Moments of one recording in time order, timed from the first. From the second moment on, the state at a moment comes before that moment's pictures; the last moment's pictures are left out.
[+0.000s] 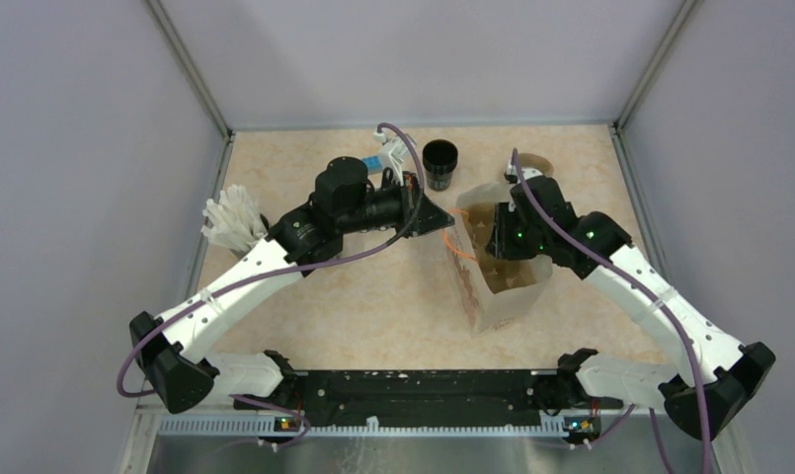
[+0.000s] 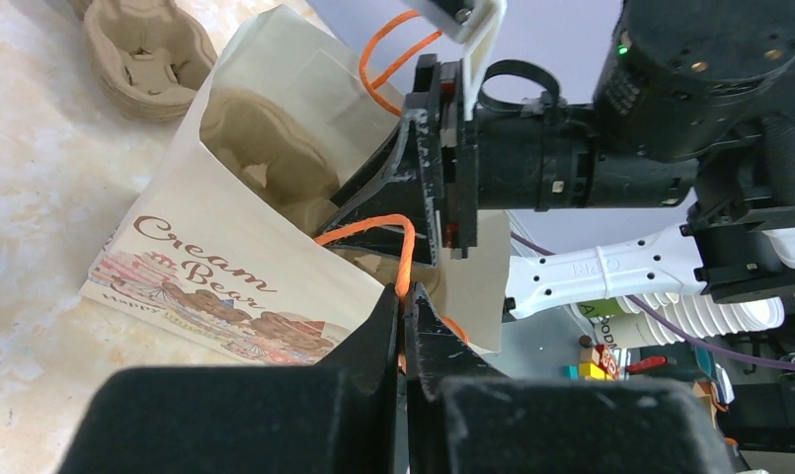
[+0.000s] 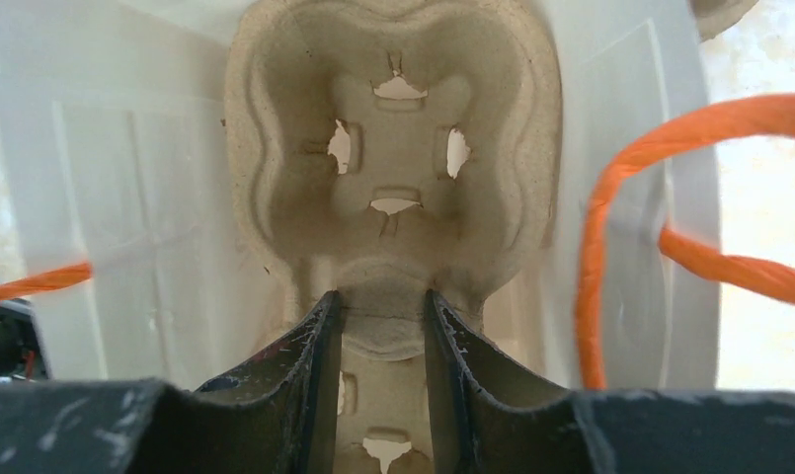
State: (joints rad) left arm -0.79 1.27 1.27 -0.20 0.42 -0.65; right arm 0.64 1.11 1.22 -0.94 0.14 0.48
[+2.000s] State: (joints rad) left arm -0.56 1.32 1.42 -0.80 -0.09 -0.47; right arm 0.68 1.16 1.72 -1.15 0.27 0.41
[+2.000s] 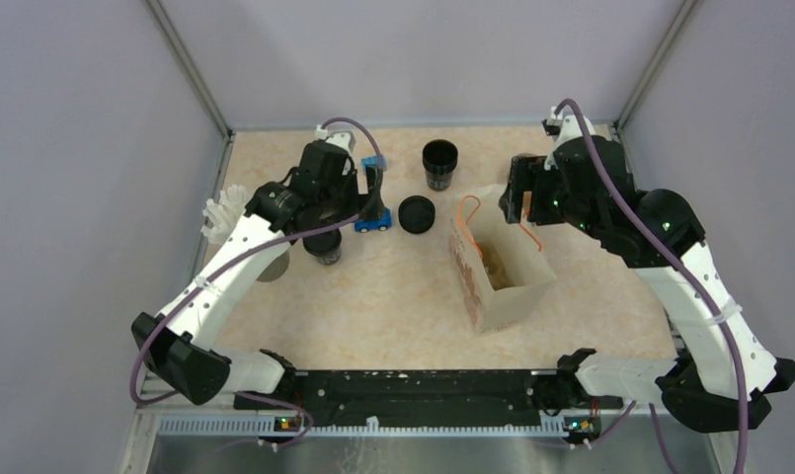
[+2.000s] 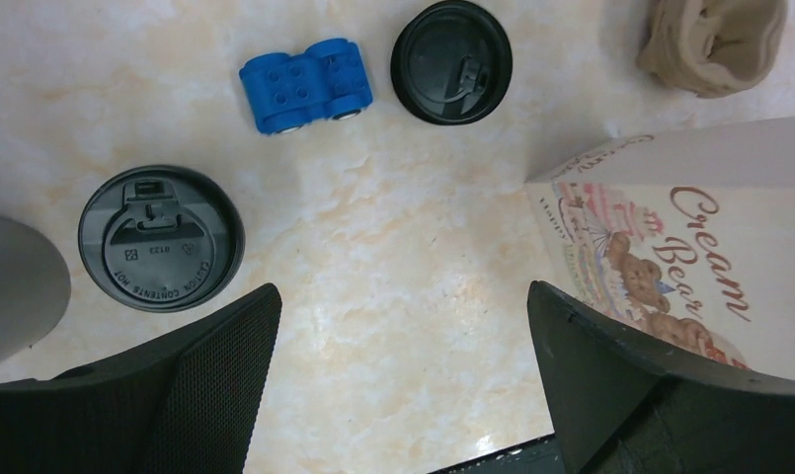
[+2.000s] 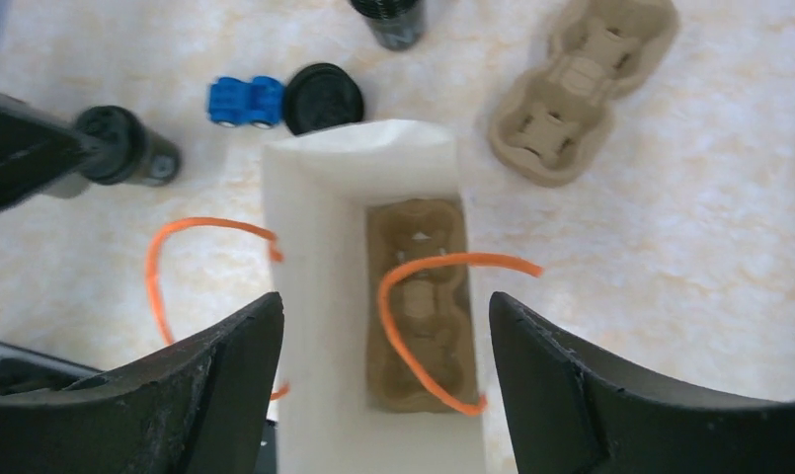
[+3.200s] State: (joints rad) left arm -0.48 1.35 1.50 -0.88 0.17 -0.42; right arm 0.52 1.18 1.44 -0.99 -0.16 -0.21
